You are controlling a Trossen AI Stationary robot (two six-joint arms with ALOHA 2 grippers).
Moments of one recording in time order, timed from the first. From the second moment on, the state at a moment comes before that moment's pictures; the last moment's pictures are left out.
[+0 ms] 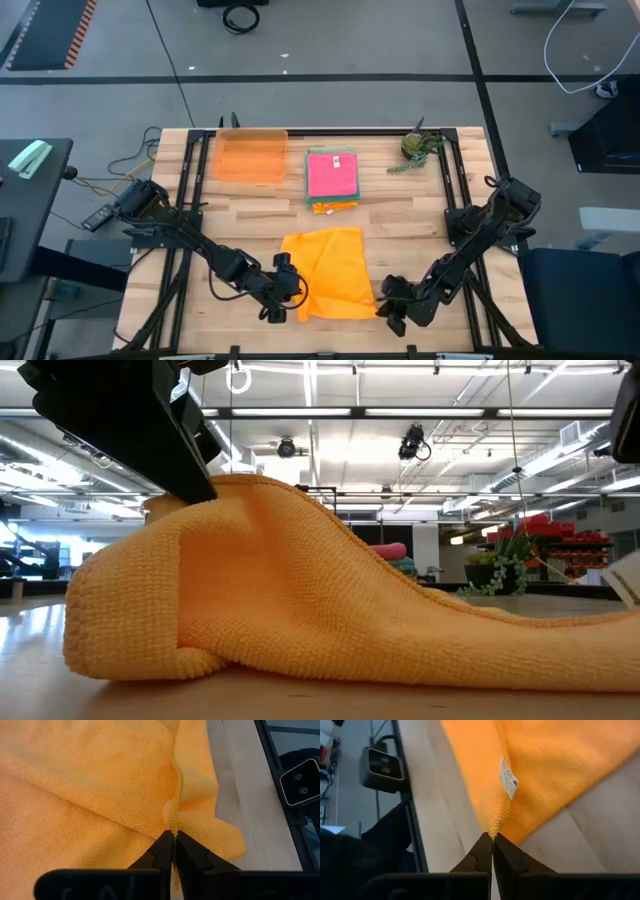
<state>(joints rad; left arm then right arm) -0.59 1.72 0.98 -0.07 -0.31 -0.49 0.85 1.73 0.68 0.23 0.34 1.32</state>
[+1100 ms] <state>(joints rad) -0.49 1.17 1.06 -0.39 -0.35 -0.22 0.68 0.89 0.72 -0.02 0.76 -0.30</state>
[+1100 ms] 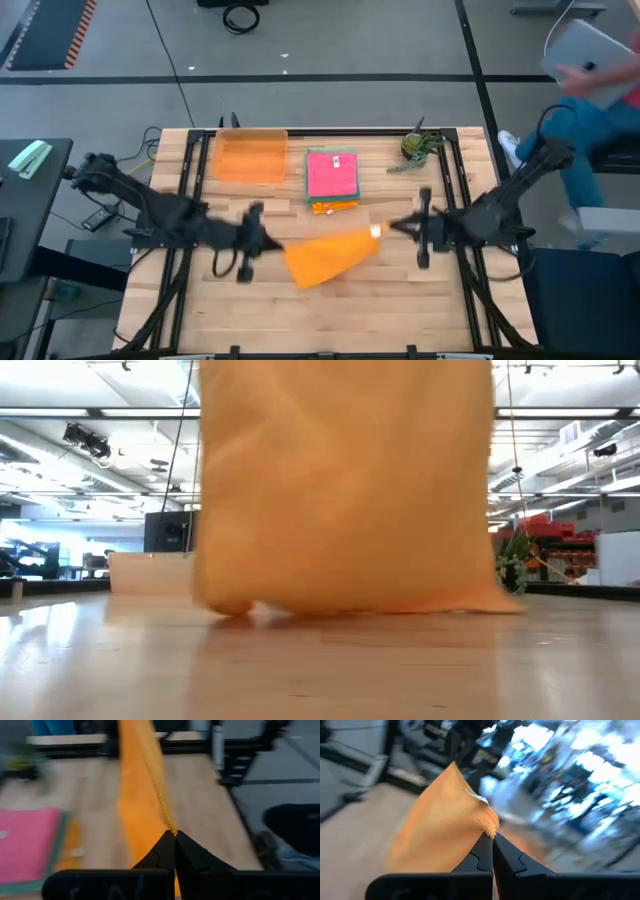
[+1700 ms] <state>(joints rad) -0.69 1.67 1.53 -0.92 -0.11 -0.55 0.90 1.38 0.99 -0.32 0.44 0.22</state>
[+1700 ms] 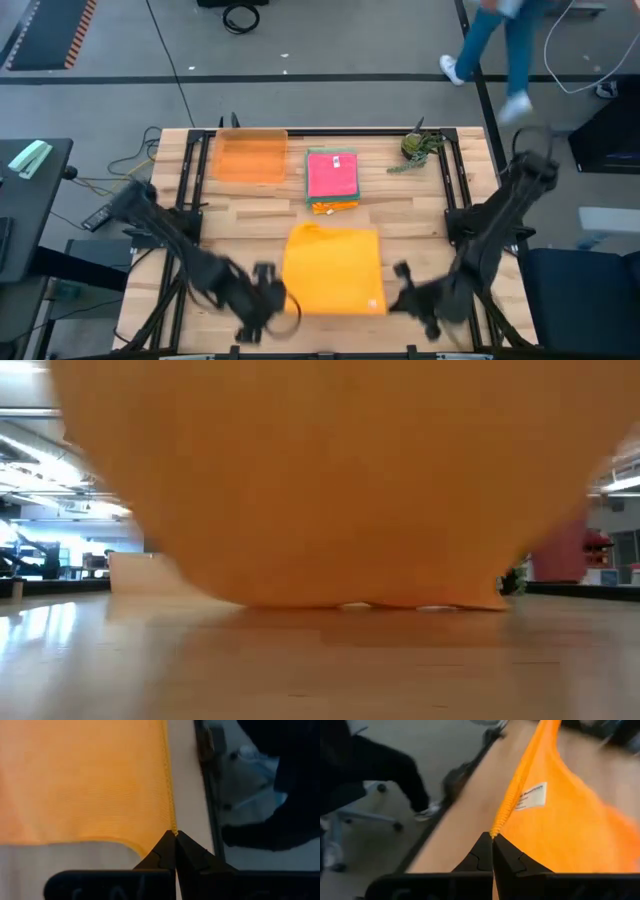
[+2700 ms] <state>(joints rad) -0.47 1.69 2.14 -1.30 -0.70 0.08 0.65 0.87 1.01 -0.17 0.77 -0.54</state>
